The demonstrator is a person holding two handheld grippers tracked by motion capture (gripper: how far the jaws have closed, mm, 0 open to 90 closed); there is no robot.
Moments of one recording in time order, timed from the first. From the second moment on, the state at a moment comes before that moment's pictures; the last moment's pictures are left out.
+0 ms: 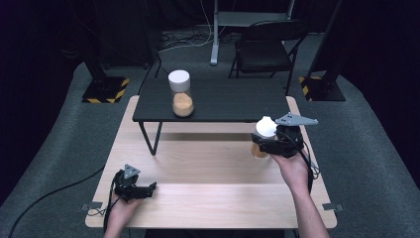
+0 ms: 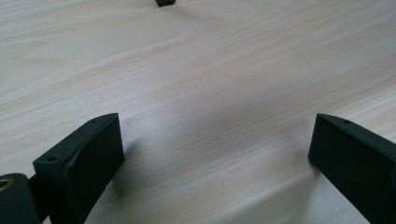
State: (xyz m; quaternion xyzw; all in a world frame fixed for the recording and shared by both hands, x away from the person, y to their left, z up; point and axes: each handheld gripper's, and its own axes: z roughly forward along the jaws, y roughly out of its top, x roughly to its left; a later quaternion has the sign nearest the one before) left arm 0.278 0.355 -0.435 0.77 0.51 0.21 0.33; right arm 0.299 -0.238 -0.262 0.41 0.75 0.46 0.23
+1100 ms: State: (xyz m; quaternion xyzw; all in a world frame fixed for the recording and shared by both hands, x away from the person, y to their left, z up) left arm 0.278 0.355 -0.435 0.77 0.51 0.21 0.33; right arm 0.326 -0.228 -0.202 0.40 0.75 0.46 0.26
